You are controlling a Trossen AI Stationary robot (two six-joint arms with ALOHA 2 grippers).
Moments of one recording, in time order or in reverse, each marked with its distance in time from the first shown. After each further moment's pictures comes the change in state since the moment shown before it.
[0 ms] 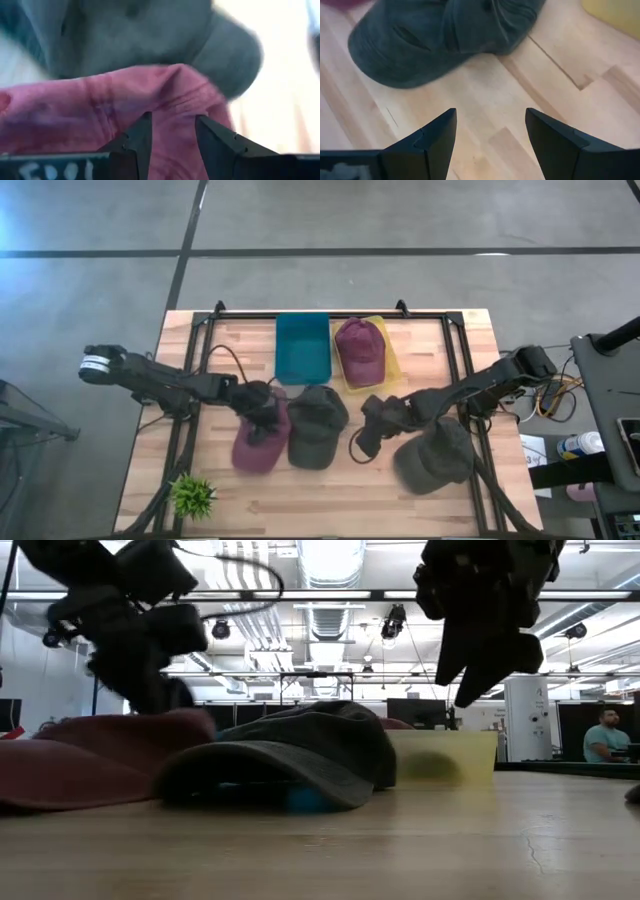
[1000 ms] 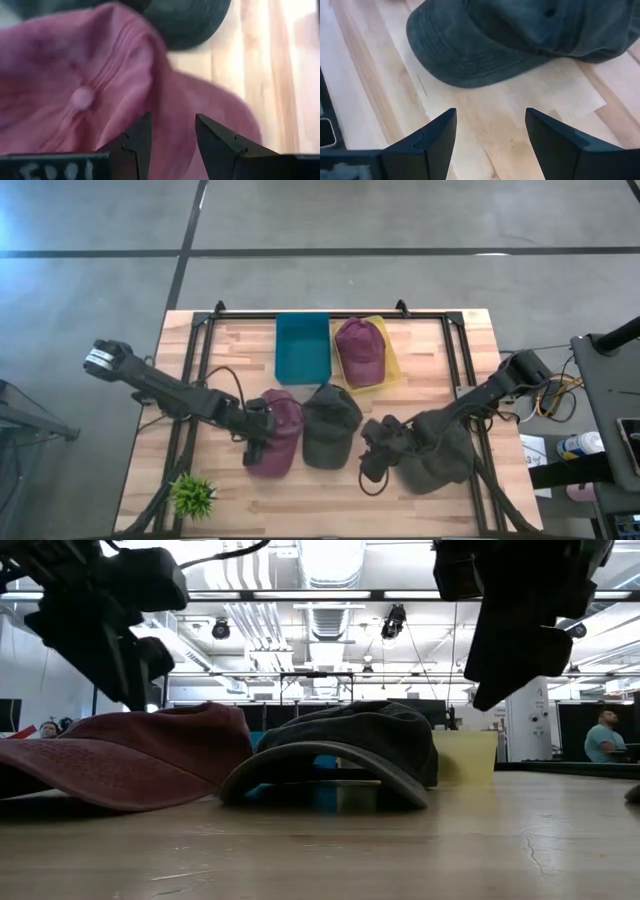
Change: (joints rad) left arm -0.296 0.053 0.194 -0.283 -0.248 -0.169; right arm 0.172 0.066 0.000 0.112 0.053 -0.014
